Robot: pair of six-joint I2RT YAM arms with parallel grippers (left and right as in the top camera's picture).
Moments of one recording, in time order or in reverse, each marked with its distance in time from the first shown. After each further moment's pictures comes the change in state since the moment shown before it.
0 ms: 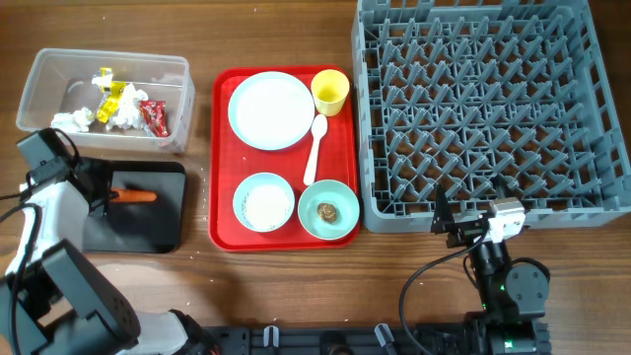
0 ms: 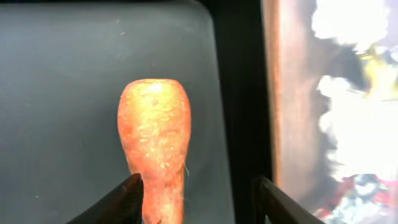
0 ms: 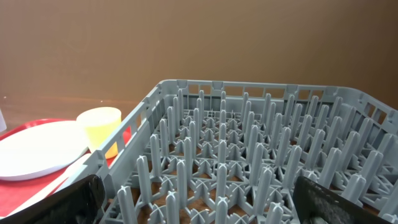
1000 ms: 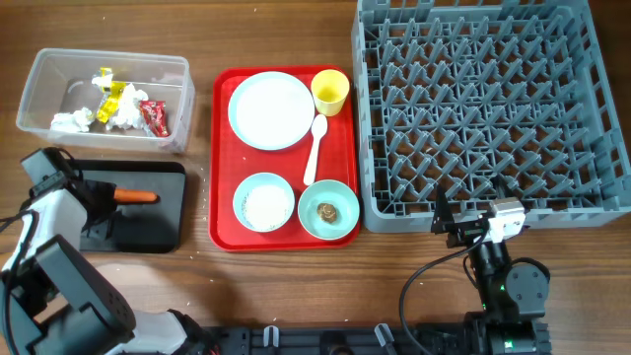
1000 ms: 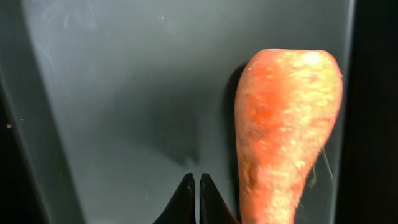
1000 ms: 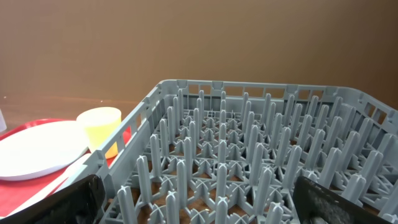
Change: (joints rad) left arm 0.051 0.029 -0.055 -0.089 -0.047 0.045; right arm 0.000 0.000 0.000 0.000 0.000 0.000
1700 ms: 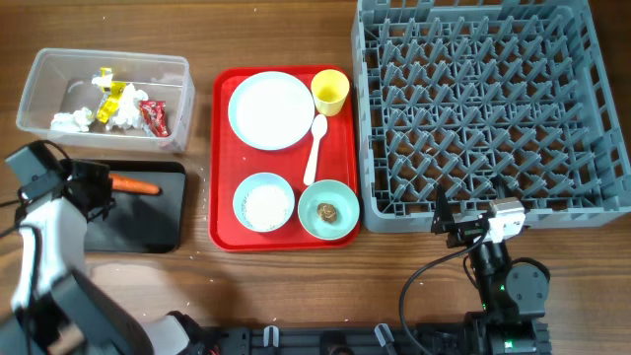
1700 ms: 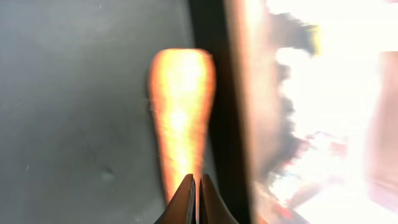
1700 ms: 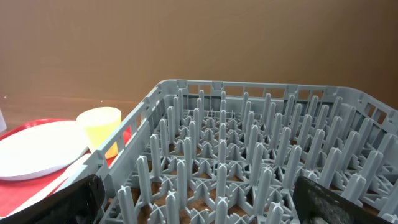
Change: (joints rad) left arm 0.000 -0.157 -0.005 0.083 0.212 0.005; right arm 0.000 0.000 0.000 0.000 0.000 0.000
